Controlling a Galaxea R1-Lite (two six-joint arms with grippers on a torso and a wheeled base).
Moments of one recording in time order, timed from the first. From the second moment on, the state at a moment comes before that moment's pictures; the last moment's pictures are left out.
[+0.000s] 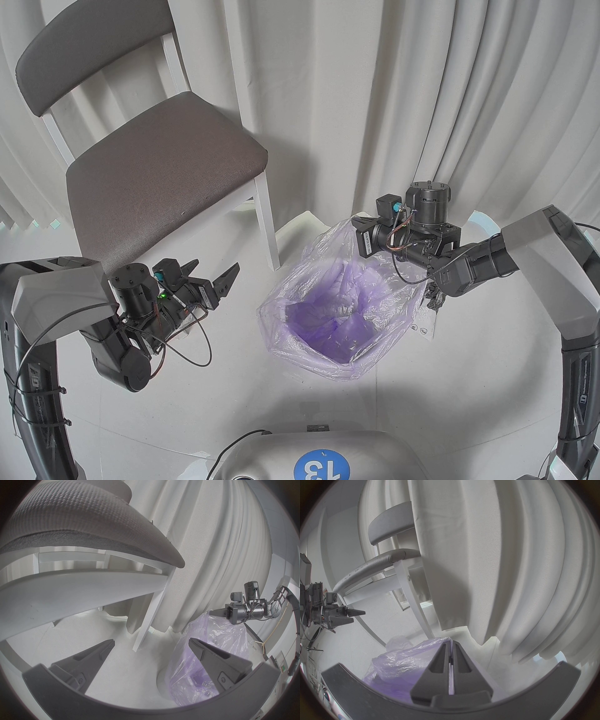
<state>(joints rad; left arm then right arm) -0.23 2.25 -0.69 -1.55 -0.20 -0.16 0.41 2.33 -1.53 -0.64 0.11 -0.16</state>
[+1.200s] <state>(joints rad) -0.27 2.24 -0.66 -1.55 -0.21 -0.16 0.41 2.40 -1.61 -0.63 0.08 -0.11</state>
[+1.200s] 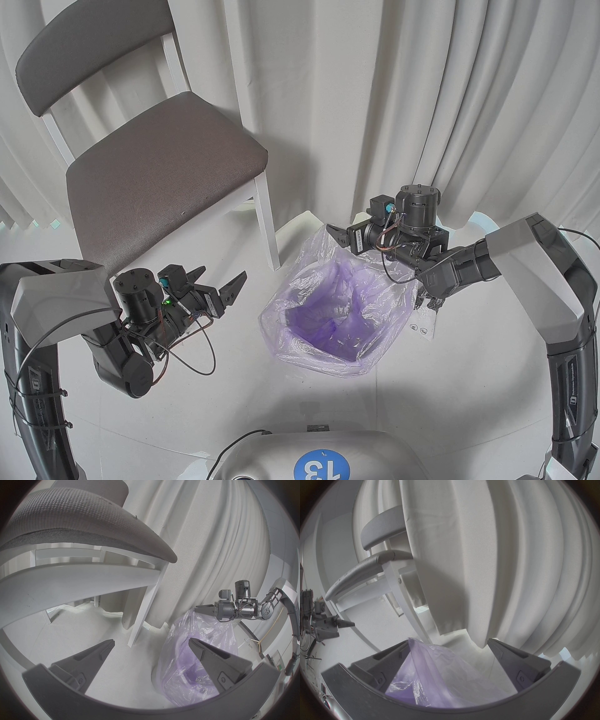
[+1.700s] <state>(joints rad) -0.31 2.23 -0.66 -1.55 -0.20 -0.15 0.41 2.19 -1.60 -0.28 -0.03 -0.12</state>
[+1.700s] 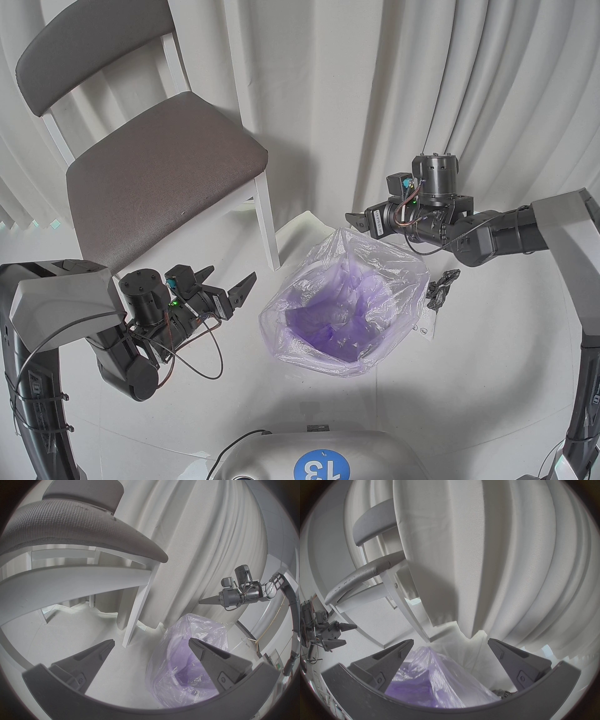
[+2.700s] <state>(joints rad) -0.48 2.40 -1.50 -0.70 -0.21 0.04 0.35 1.95 -1.08 -0.14 -0.21 -0.32</state>
